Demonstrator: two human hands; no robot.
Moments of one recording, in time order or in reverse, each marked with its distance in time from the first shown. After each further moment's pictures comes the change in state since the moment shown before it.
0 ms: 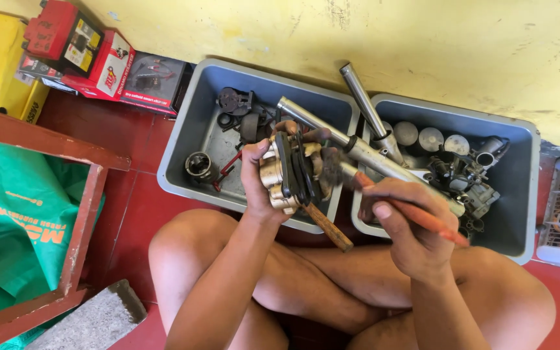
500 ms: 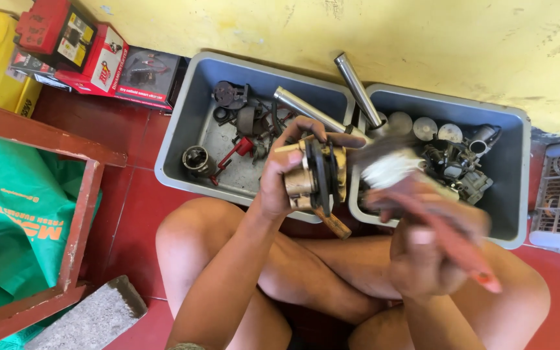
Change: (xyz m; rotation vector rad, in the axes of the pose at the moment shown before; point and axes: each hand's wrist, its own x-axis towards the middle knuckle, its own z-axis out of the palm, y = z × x) left_hand -0.008 -0.013 0.033 0.405 -0.205 -0.002; right_hand -0.019 -0.041 0.029 0.021 0.245 -0.069
